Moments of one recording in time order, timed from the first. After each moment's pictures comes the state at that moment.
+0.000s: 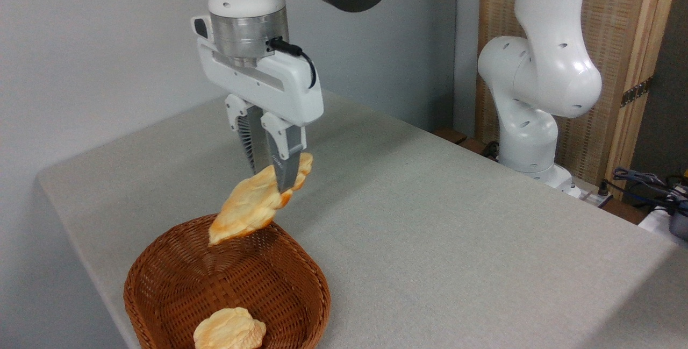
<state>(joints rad) -0.18 -0.08 0.10 -1.86 -0.07 1.84 0.59</state>
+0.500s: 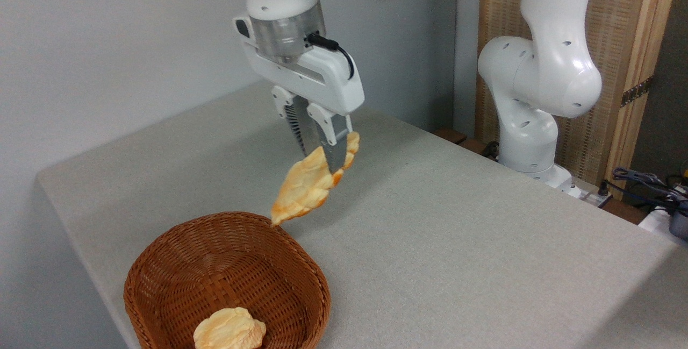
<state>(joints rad) -0.18 -0.20 0.10 -1.99 -0.07 1.67 0.65</state>
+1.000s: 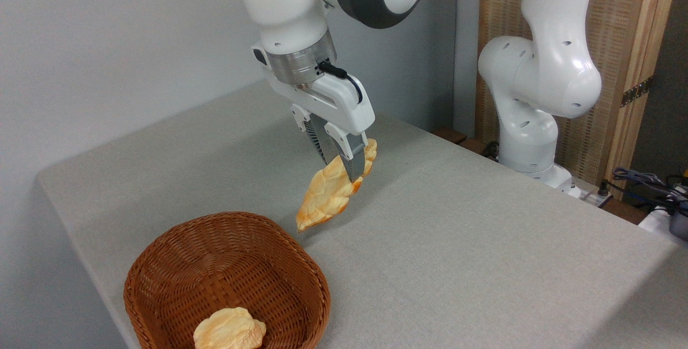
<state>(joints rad) -0.19 -0.19 0.08 -2.07 -0.07 1.67 0.67</state>
